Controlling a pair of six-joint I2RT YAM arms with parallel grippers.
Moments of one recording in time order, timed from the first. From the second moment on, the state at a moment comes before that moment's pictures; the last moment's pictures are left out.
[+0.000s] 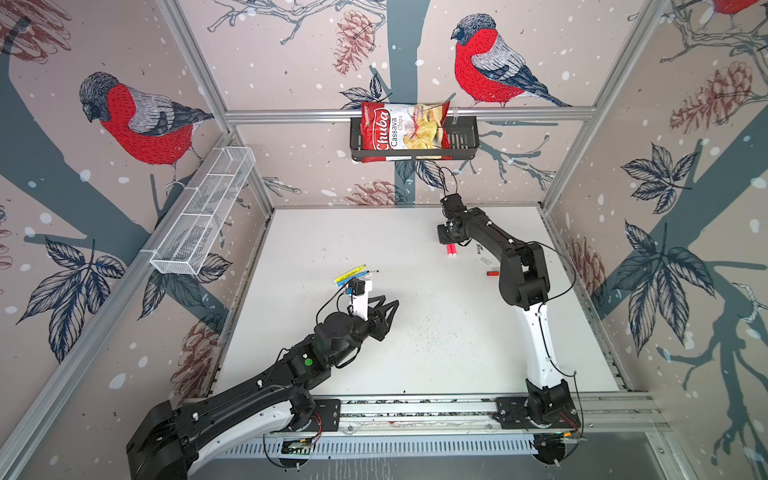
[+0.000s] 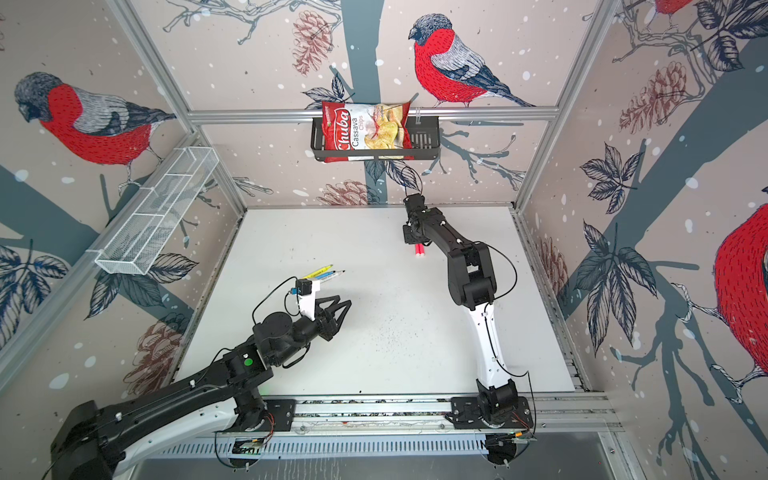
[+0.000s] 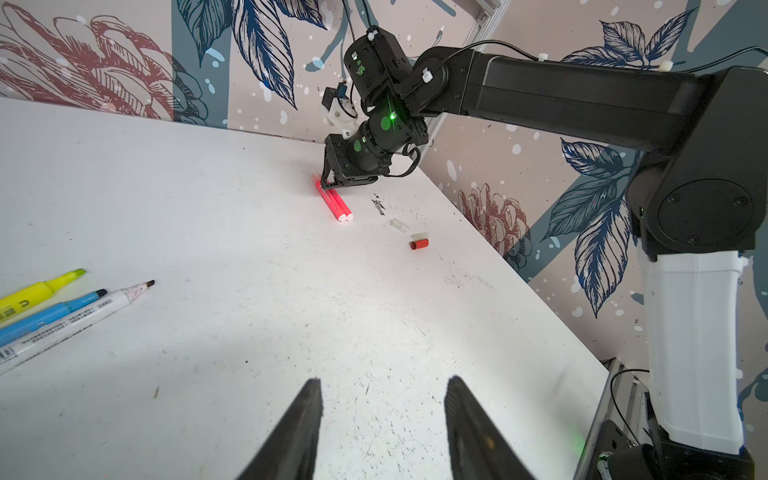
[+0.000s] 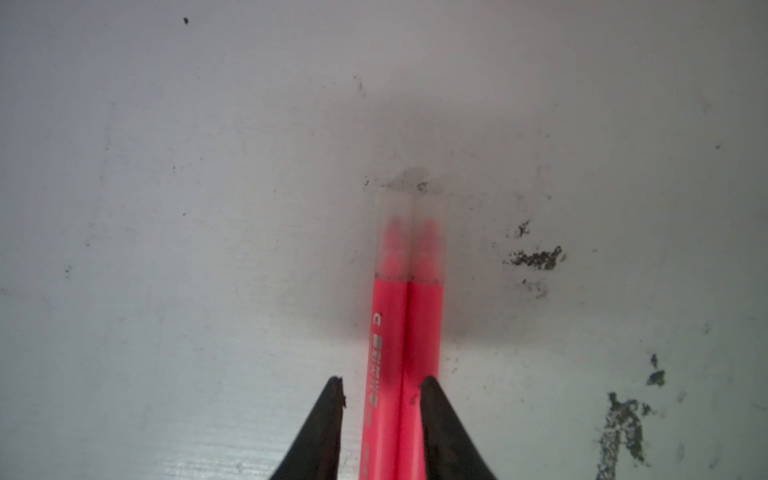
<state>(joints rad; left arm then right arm) -0.92 0.76 0.35 0.24 -0.16 -0.49 0.41 2.39 2.06 -0.75 0.13 0.13</state>
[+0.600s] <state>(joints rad) -0.92 0.75 0.38 0.19 -0.18 -0.47 0.45 2.04 1.68 -0.56 -0.04 0.13</state>
